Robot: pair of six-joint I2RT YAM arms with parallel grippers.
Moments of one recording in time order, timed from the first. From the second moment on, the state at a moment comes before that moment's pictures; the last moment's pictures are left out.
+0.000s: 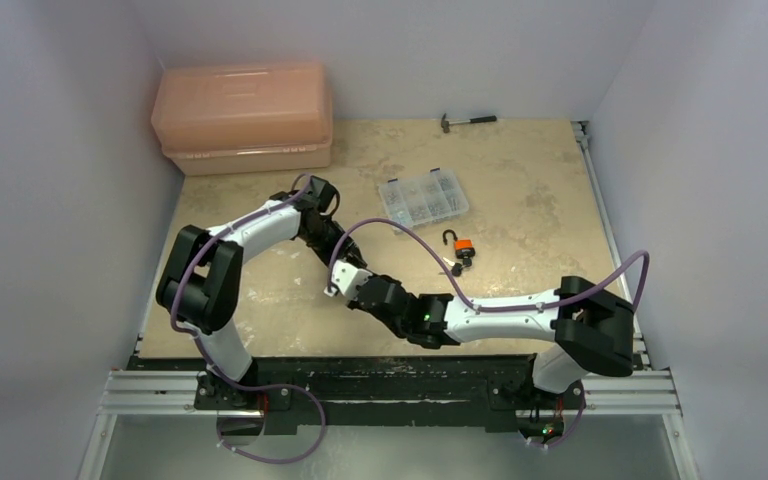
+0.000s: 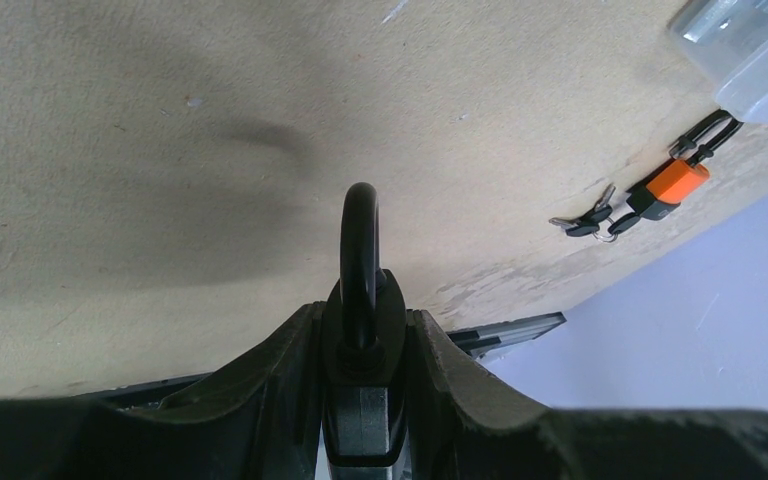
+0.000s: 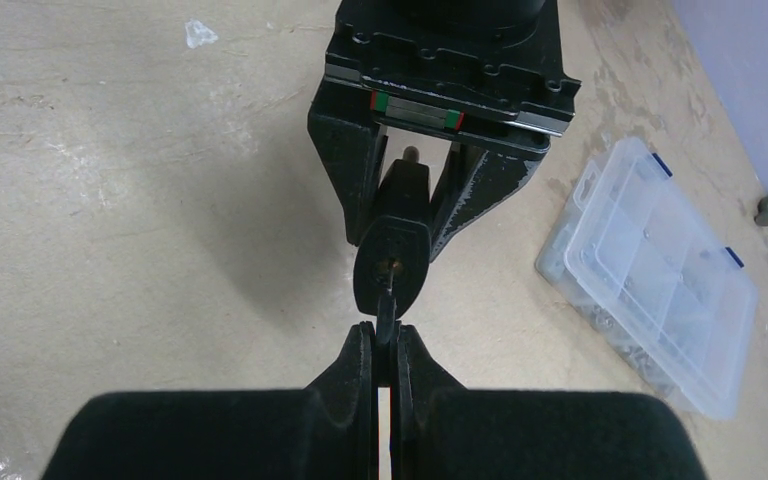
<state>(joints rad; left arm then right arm) -0.43 1.75 1.13 -0.69 0.41 -1.15 1.26 1.54 0.85 0.13 0.57 -0.22</state>
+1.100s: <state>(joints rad) -0.42 1.60 1.11 -0.73 0.32 -1.18 1.28 1.56 0.83 0.31 0.65 -0.10</state>
